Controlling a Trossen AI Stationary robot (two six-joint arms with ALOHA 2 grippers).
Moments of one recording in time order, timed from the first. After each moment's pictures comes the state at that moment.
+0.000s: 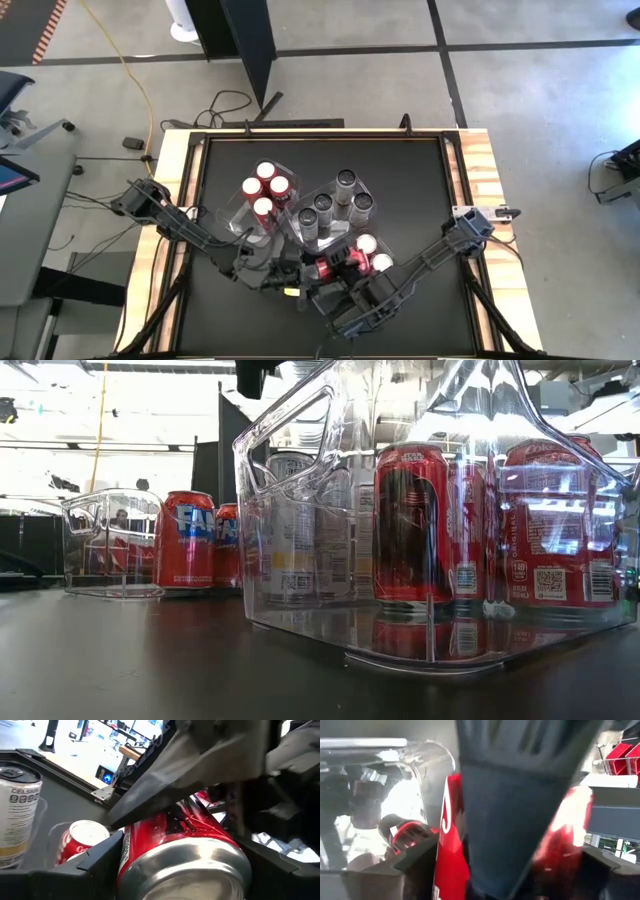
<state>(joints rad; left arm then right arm) -0.53 1.70 0.97 0.77 -0.67 -0.50 0.58 2.22 2.35 -1.50 0.77 -0.03</state>
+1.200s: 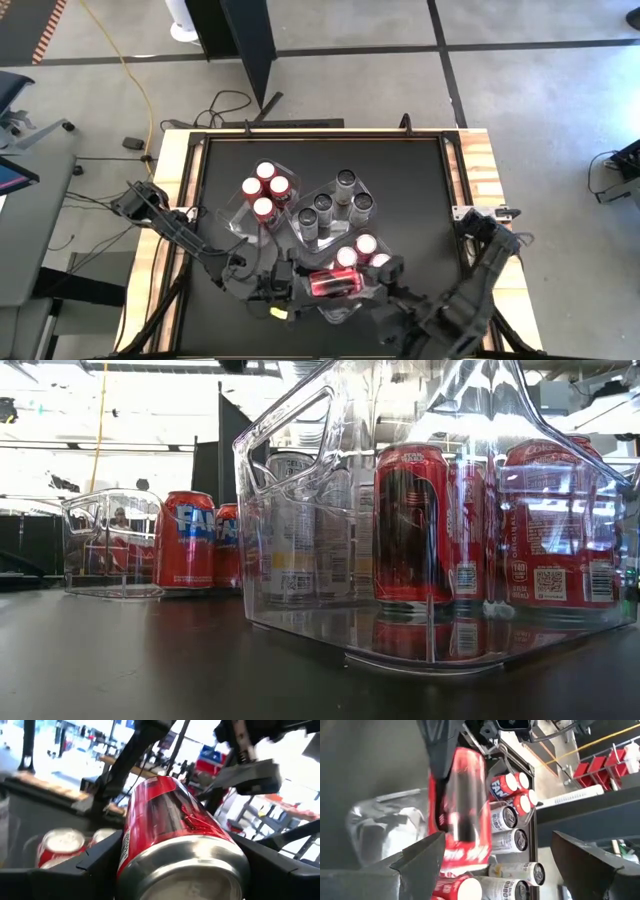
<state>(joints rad) -0.62 1.70 0.97 0.83 -0.68 -0.33 0.82 2.06 2.35 -1.57 0.98 0.28</state>
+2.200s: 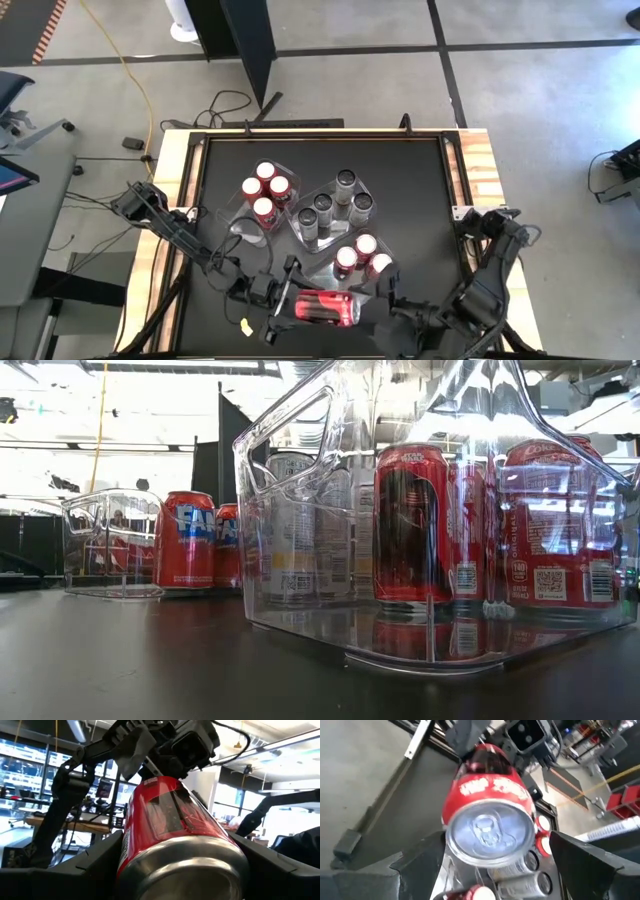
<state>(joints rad) -0.65 1.70 0.97 1.18 -0.40 -0.03 0.85 1.98 2.35 -1.23 0.89 0.09</state>
